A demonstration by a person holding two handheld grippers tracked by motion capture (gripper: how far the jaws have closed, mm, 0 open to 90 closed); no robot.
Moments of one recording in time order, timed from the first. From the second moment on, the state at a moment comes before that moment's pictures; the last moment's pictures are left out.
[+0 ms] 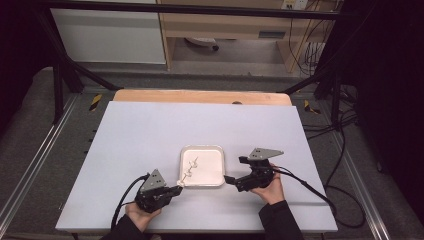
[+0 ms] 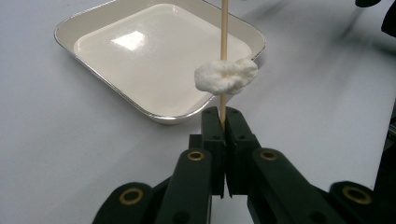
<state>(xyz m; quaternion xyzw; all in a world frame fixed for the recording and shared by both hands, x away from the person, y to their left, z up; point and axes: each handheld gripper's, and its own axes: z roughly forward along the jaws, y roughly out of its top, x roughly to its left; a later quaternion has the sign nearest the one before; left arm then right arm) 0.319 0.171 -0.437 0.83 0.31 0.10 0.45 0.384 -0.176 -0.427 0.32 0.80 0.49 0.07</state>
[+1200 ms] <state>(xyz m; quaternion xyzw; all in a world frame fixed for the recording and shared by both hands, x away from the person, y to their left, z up) 0.356 0.154 -0.403 0.85 0.32 0.09 0.40 0.364 -0.251 -0.450 0.36 0.81 0.44 0.13</state>
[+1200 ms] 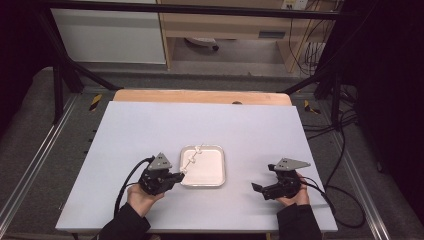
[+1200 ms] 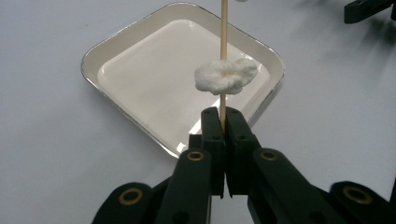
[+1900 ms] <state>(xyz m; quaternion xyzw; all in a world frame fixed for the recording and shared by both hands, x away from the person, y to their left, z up) 0.389 0.121 -0.421 0.88 0.36 0.08 0.30 0.363 -0.256 -0.451 0.36 0.81 0.44 0.12</state>
